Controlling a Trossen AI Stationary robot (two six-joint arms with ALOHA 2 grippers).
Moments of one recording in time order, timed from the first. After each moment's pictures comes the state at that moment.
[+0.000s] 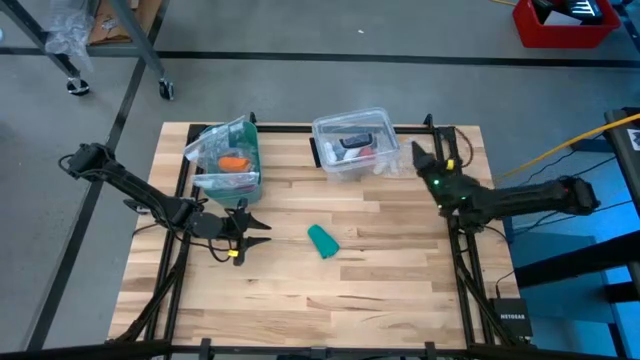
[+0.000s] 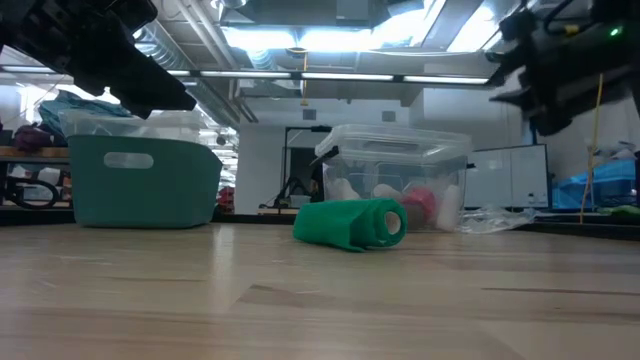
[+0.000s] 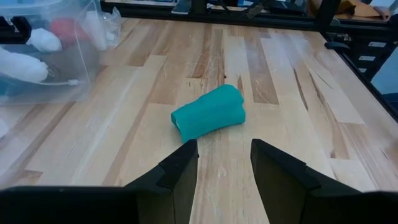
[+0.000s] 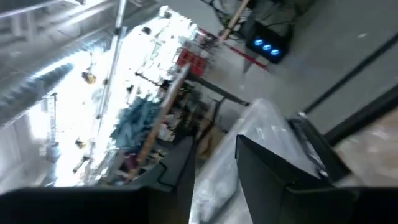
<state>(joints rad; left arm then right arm) -0.45 0.95 0.31 0.24 -0.48 -0.25 -0.02 0.68 0.22 0.56 1.14 1.00</state>
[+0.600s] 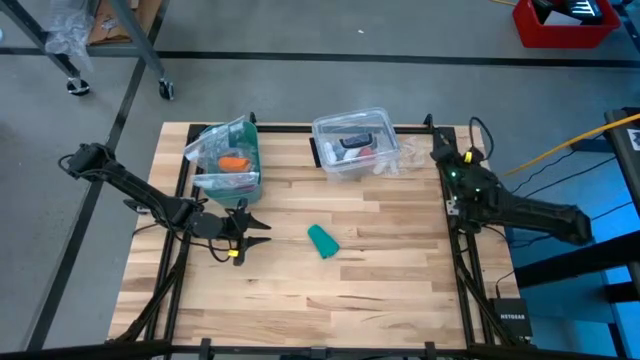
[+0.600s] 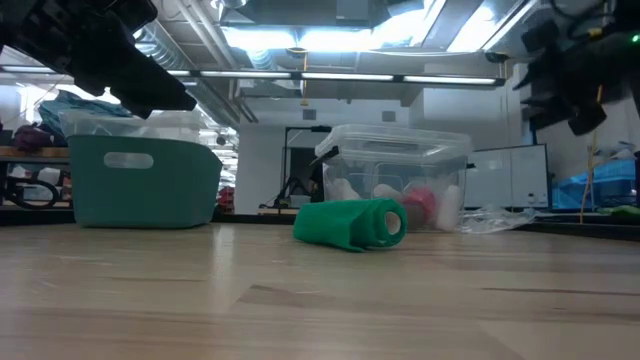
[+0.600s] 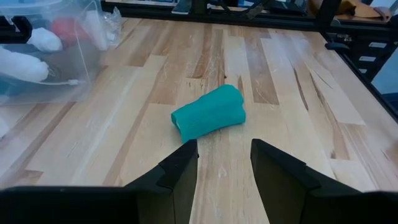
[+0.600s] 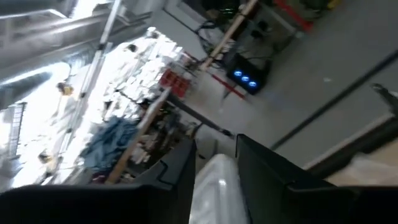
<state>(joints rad) -0.45 0.95 0.31 0.24 -0.48 -0.25 -0.26 0.31 0.22 0.15 1.03 0.92</state>
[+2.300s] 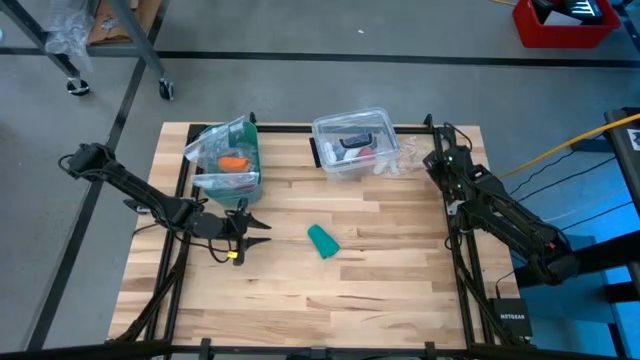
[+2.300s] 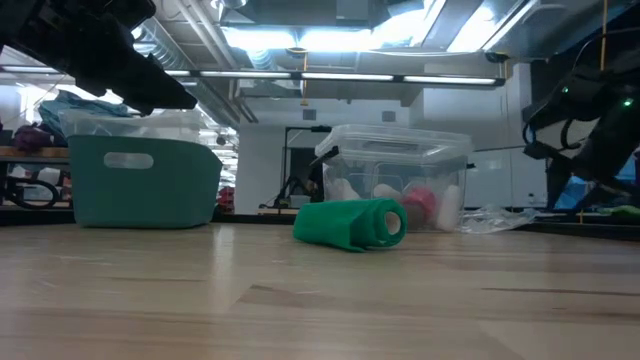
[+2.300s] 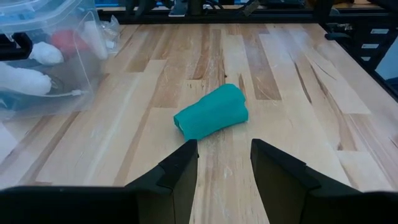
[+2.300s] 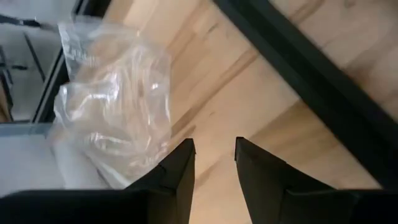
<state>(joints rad) -0.45 0.95 0.31 0.24 -0.48 -0.18 -1.12 0.59 0.22 -0.53 0.00 1.23</state>
